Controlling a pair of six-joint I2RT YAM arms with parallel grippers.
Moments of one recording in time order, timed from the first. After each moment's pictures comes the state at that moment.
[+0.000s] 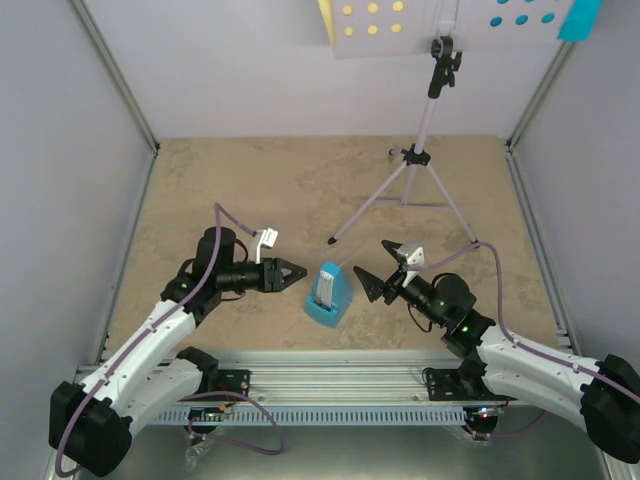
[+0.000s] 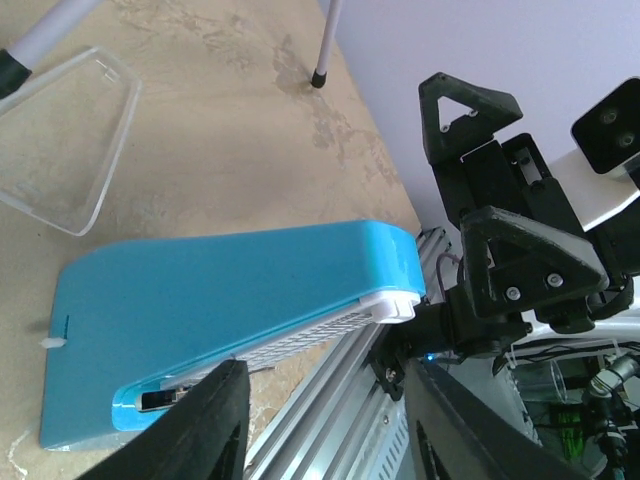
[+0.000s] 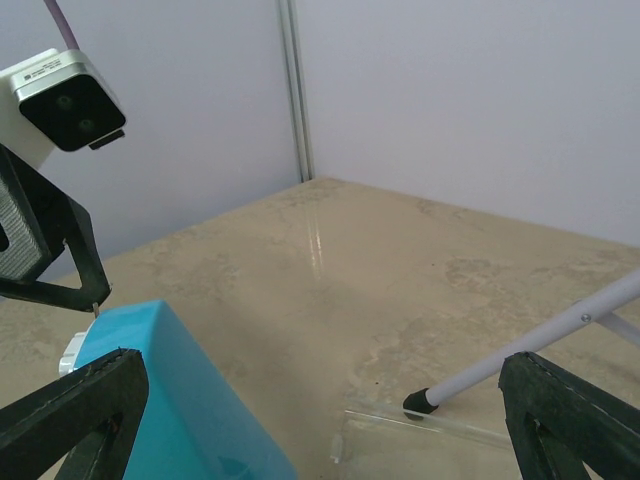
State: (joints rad) left arm -0.44 0.87 0.58 -0.24 0.77 -0.57; right arm 0.82 0.85 0.21 0.66 0.00 0.10
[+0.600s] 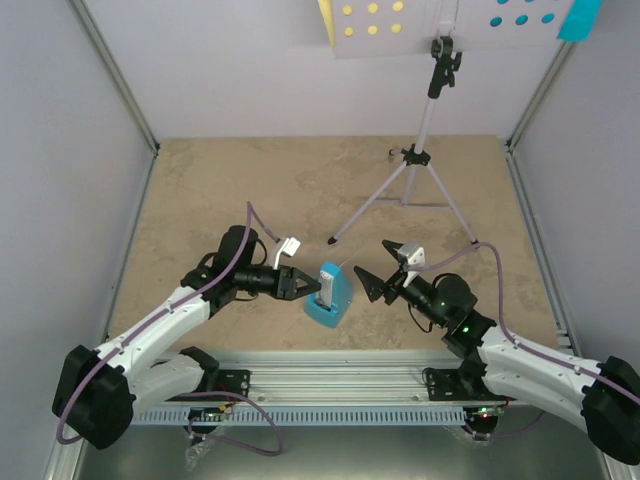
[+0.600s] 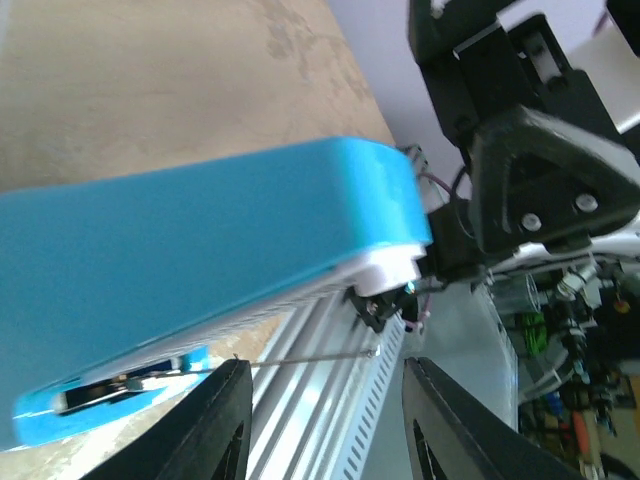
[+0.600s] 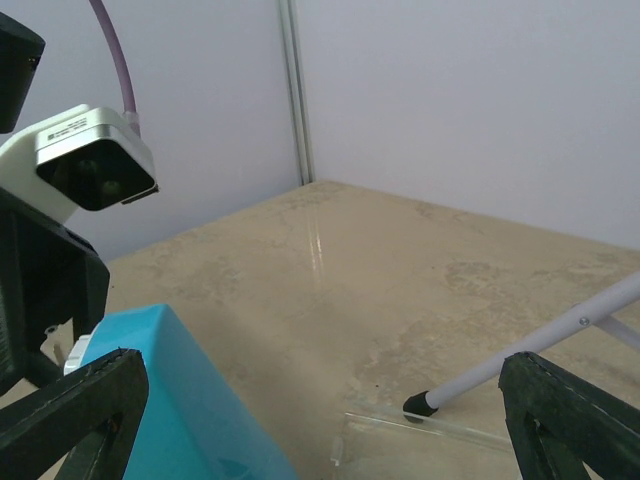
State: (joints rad) left arm -0.52 1.02 0.58 -0.20 0.86 -0.50; right arm 0.82 0.84 0.21 0.66 0.00 0.10
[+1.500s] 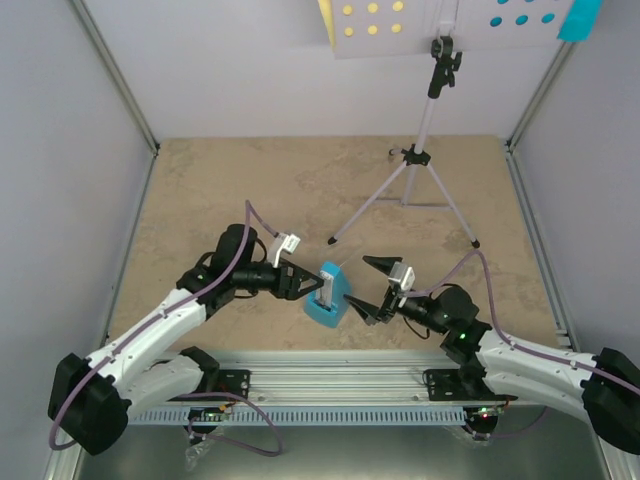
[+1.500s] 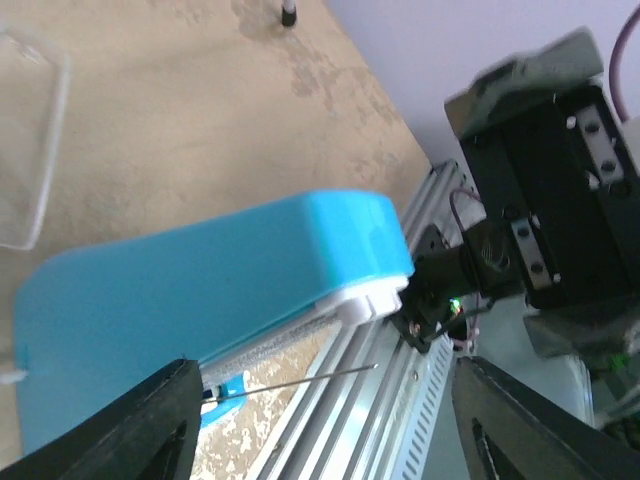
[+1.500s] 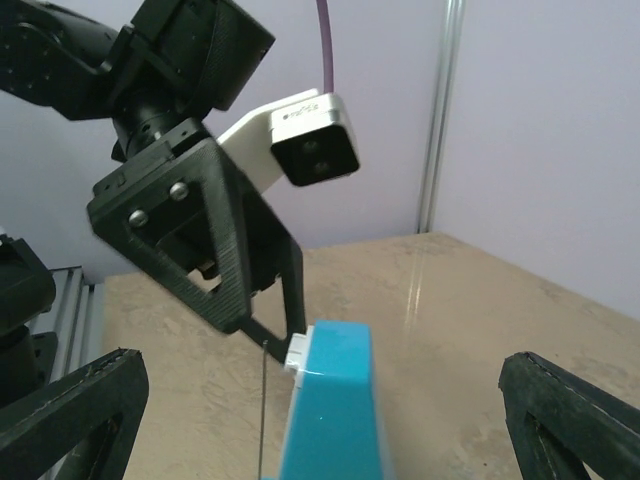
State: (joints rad) left arm -0.57 1.00 0.62 -0.22 0.76 -0.42; right arm 0.90 0.85 0.16 0.83 -0.20 -0.01
